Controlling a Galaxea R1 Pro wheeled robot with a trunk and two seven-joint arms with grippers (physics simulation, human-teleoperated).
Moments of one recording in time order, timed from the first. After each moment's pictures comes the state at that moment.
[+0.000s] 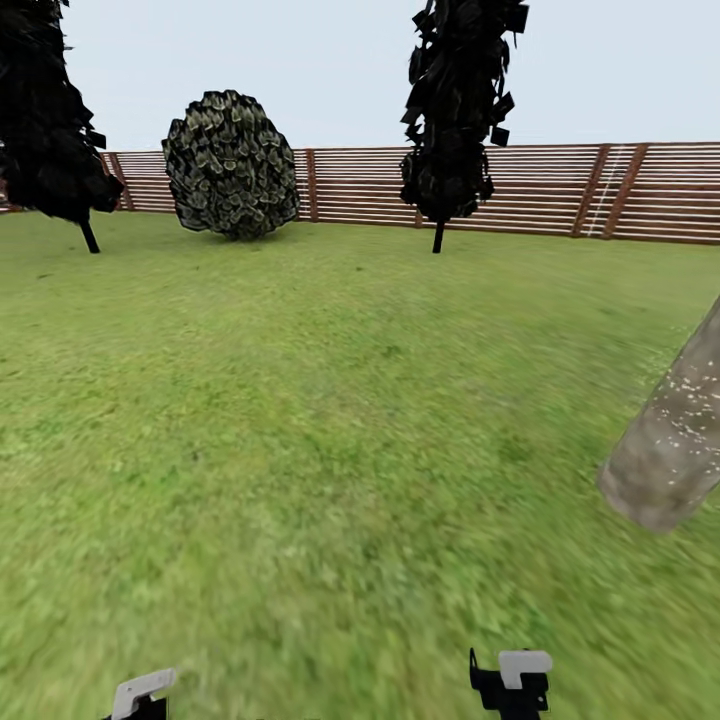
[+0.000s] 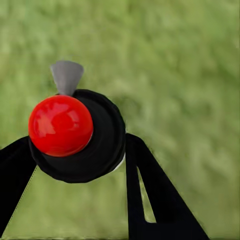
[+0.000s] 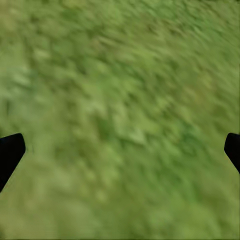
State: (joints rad) left arm -0.44 0.19 0.04 -0.03 0.23 -0.32 -0.04; right arm -0.44 0.01 0.07 -0.03 0.11 -0.63 -0.29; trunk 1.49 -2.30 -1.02
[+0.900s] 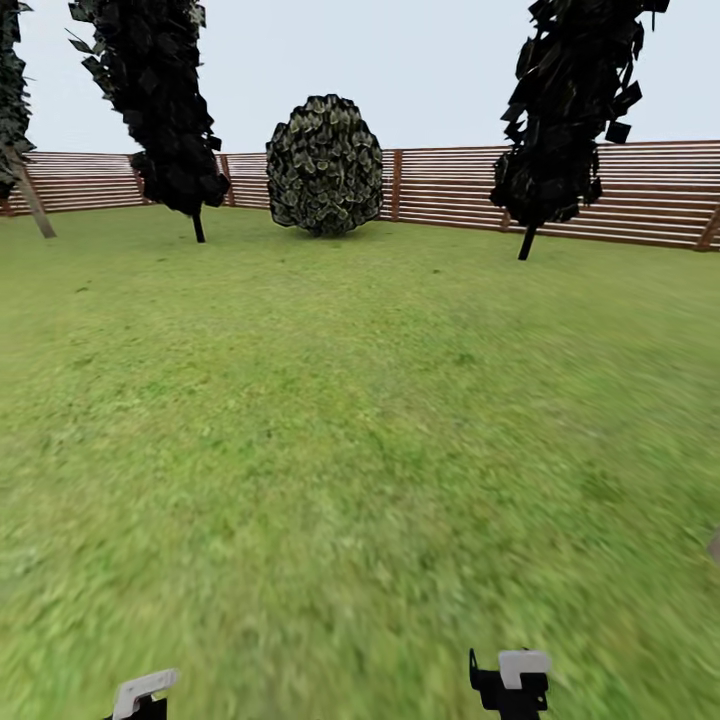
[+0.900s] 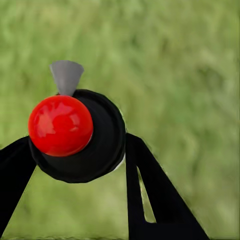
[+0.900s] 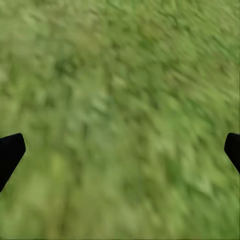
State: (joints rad) left arm -0.44 0.19 0.03 -0.03 0.23 -0.32 -0.04; right arm -0.44 0.01 0.07 -0.03 0.11 -0.63 -0.29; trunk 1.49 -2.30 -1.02
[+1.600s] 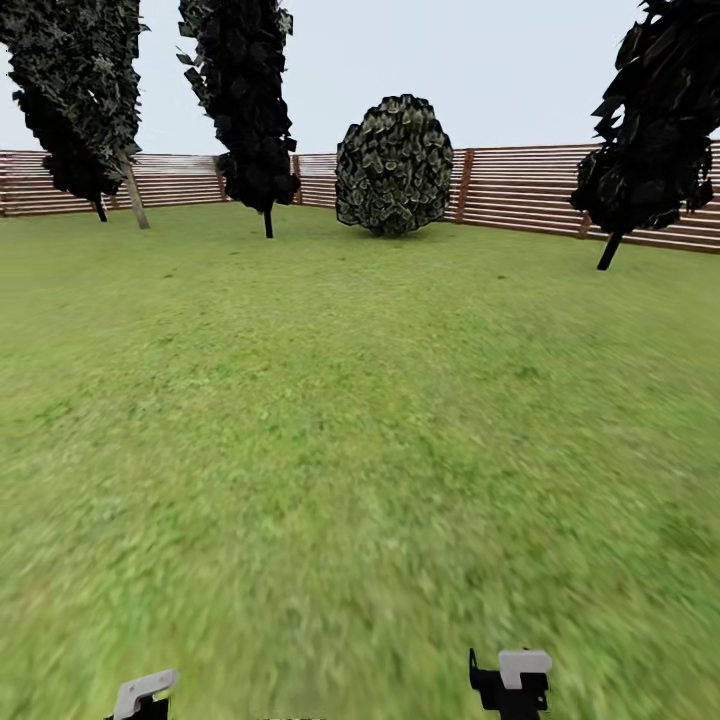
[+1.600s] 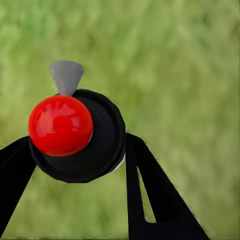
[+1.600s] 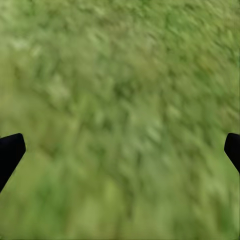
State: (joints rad) left arm -0.44 0.19 0.03 -0.03 0.23 -0.32 -0.04; right arm -0.44 0.01 0.07 -0.03 0.11 -0.63 -0.29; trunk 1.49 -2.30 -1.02
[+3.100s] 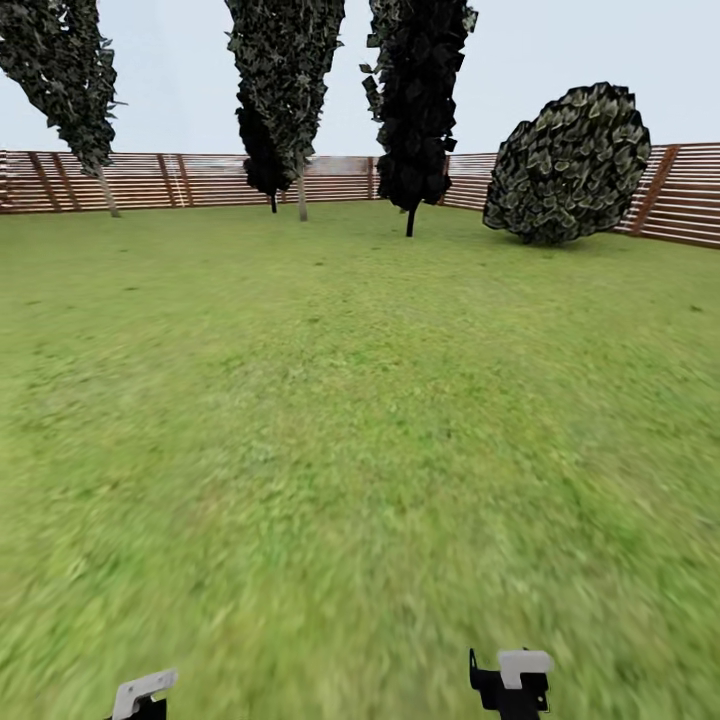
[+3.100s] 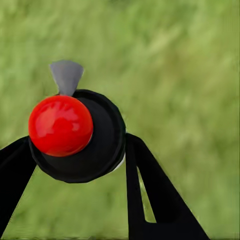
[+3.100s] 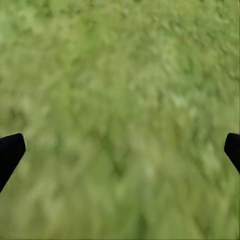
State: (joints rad) left arm -0.44 0.19 0.04 -0.03 0.23 -0.32 -0.04; right arm -0.44 0.01 0.07 -0.03 0.11 -0.63 -0.29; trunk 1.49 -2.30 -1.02
